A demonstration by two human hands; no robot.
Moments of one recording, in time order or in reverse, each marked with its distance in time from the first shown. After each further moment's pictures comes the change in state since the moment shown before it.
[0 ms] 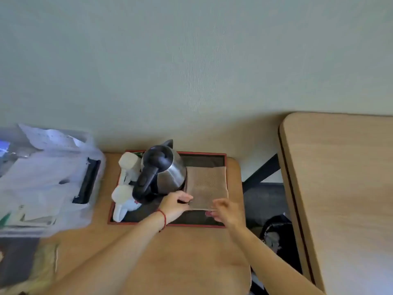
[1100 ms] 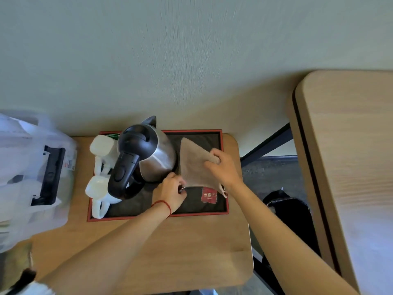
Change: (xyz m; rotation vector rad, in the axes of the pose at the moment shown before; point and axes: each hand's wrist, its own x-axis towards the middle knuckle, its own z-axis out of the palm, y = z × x) left_hand 0.069 -0.037 0.031 0.466 0.157 0.138; right_hand 0.076 -0.038 0.003 -0.153 -0.024 -0.463
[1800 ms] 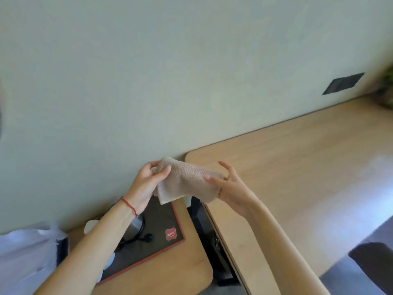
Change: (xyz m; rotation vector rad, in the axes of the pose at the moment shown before) left_hand -0.180 0.237 -0.245 -0.988 -0.234 0.301; right_hand -0.278 -0.229 -0.197 0.637 0.163 0.037
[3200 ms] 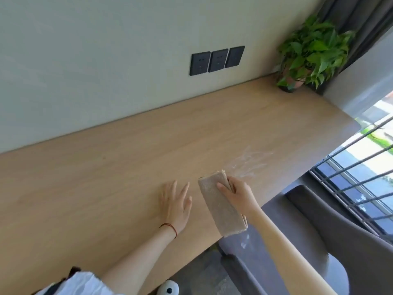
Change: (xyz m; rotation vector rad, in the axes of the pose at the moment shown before) left_hand 0.136 -0.227 0.691 1.160 -0.112 0.164; right_hand -0.033 -0.044 -0.687 -0.819 0.418 -0.076
